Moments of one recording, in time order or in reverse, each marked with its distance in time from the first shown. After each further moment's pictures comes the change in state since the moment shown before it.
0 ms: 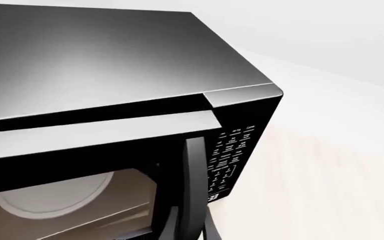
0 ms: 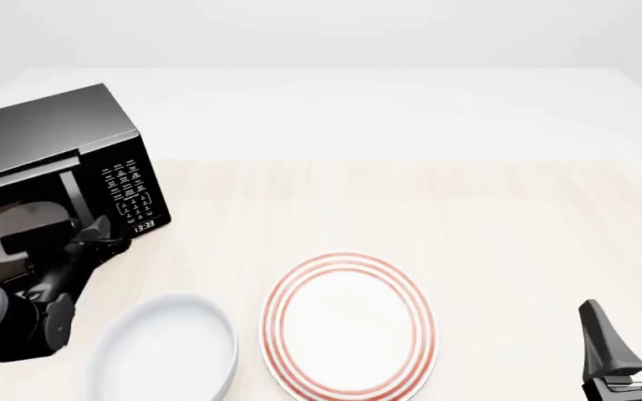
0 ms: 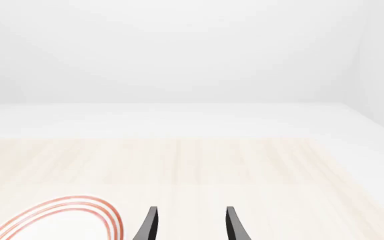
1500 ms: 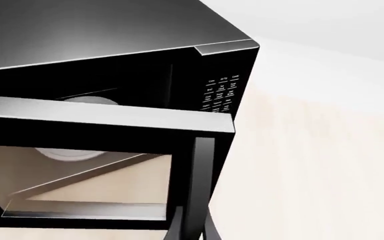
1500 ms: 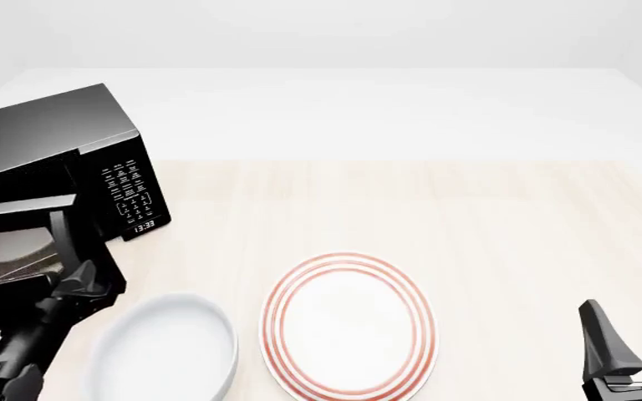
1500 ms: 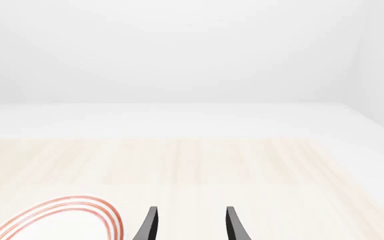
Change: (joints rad) left arm 0.010 -0.237 0.348 -0.069 0.048; right arm 0.000 0.000 0.000 0.000 0.000
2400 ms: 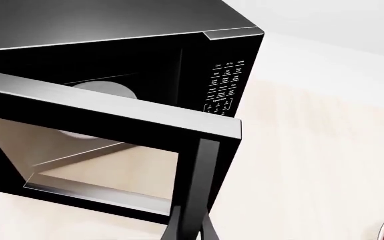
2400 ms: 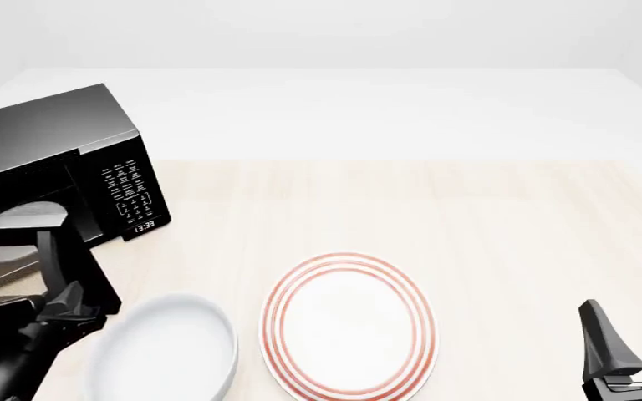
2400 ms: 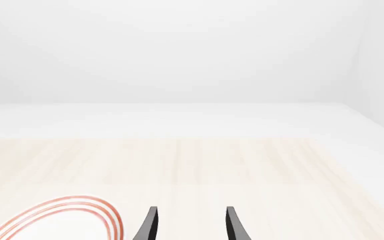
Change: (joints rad) left arm 0.004 -0.153 0.117 0.062 0.003; right arm 0.000 0.000 0.000 0.000 0.000
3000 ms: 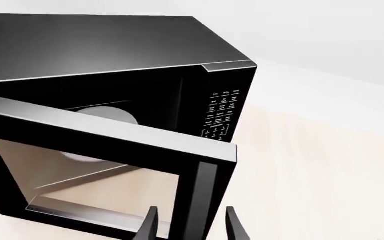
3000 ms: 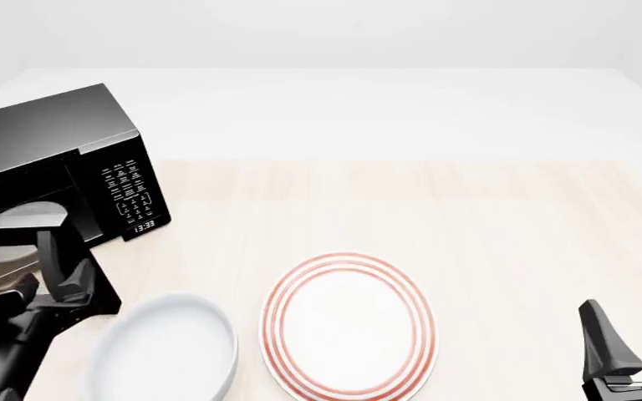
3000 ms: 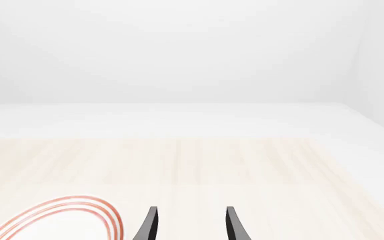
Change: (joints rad) left arm 0.013 -0.018 -0.024 -0.062 -0.014; right arm 0.000 0.000 0.000 0.000 0.000
